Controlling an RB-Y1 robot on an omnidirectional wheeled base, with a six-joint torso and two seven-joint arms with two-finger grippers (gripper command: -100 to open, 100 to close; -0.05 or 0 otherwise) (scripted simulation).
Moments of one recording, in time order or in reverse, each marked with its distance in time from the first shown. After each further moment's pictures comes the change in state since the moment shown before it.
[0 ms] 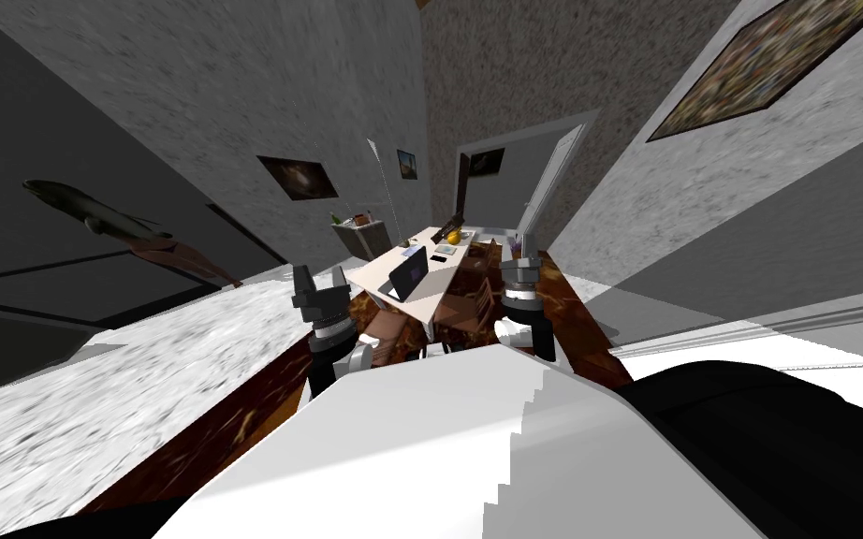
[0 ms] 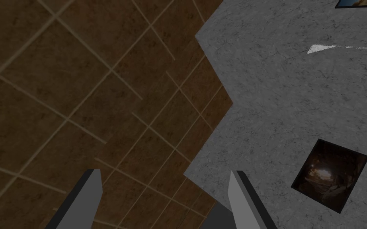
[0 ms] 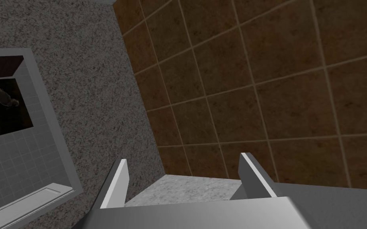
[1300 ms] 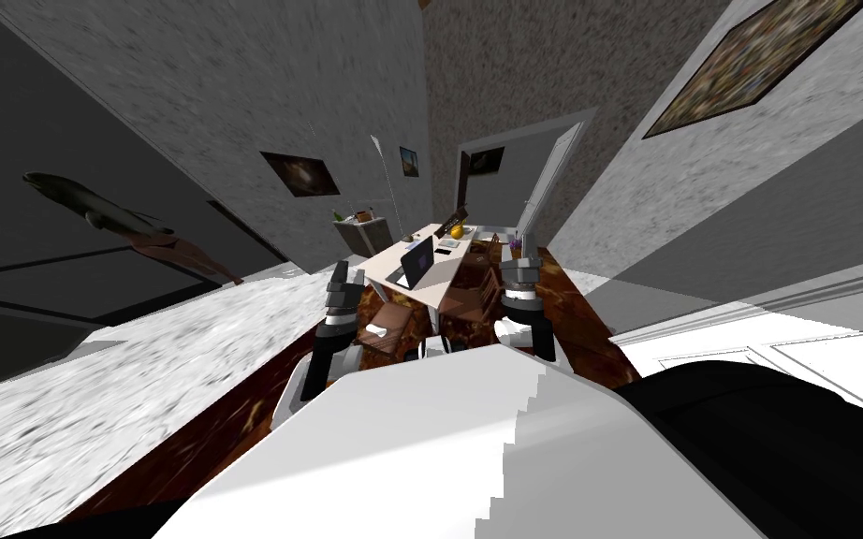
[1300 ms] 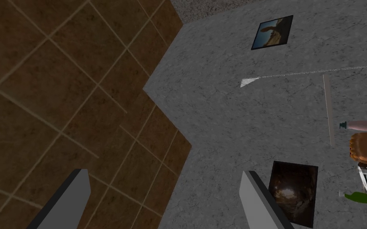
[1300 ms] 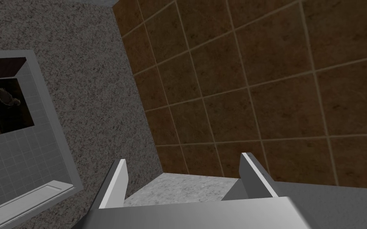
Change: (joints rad) left arm -0.048 0.226 0.013 0.000 -0.123 0.267 0.090; right arm 0.000 0.000 0.000 0.001 0.000 0.000 0.000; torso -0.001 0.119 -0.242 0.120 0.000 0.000
